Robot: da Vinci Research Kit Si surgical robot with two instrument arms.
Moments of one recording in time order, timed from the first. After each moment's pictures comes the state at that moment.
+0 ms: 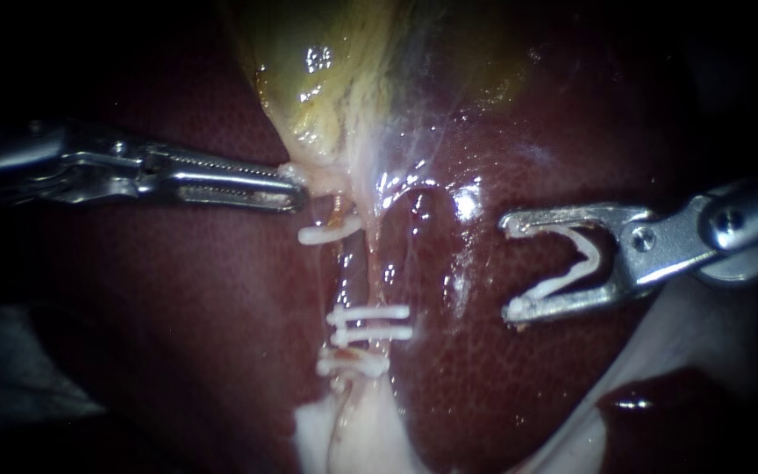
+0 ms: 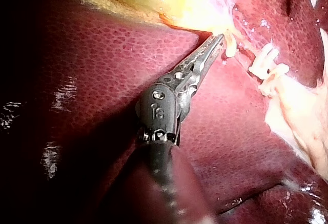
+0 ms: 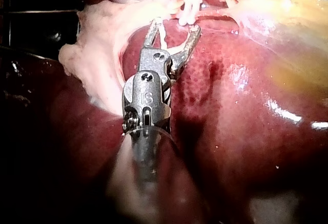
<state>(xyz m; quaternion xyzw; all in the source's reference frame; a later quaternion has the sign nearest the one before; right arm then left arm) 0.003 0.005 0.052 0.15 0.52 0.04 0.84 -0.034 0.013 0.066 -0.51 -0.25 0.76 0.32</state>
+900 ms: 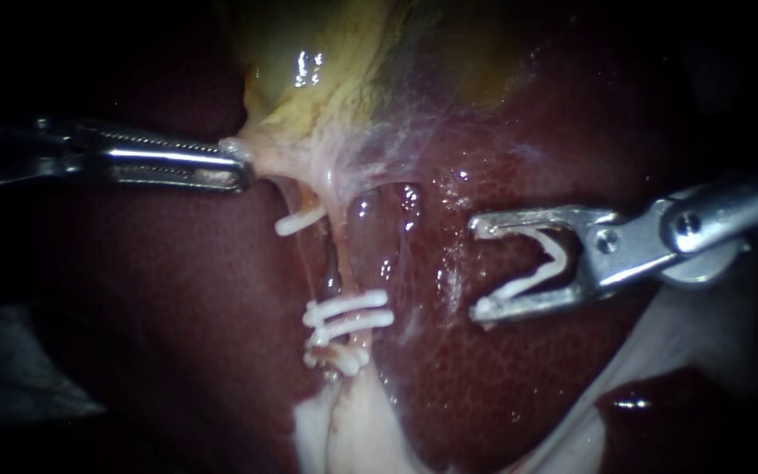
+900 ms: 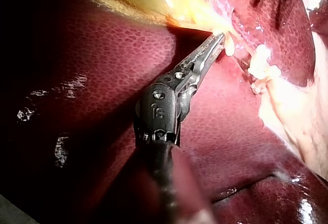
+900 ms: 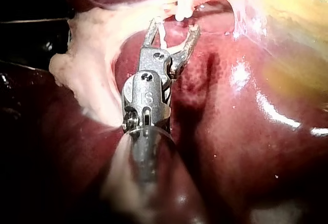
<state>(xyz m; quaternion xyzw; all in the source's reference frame) 0.006 0.004 0.055 0.17 0.52 0.05 0.83 -0.031 0.014 0.059 -0.53 -0.23 0.75 0.32</state>
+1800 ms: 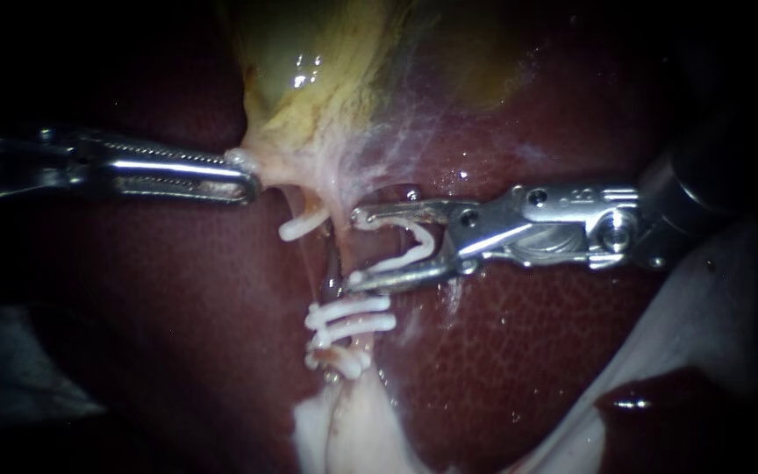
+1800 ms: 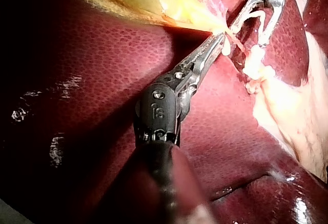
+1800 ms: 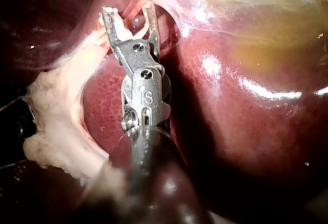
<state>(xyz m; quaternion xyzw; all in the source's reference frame) 0.016 0.005 0.064 0.28 0.56 0.15 0.76 -0.031 0.014 0.059 -0.53 -0.23 0.75 0.32</state>
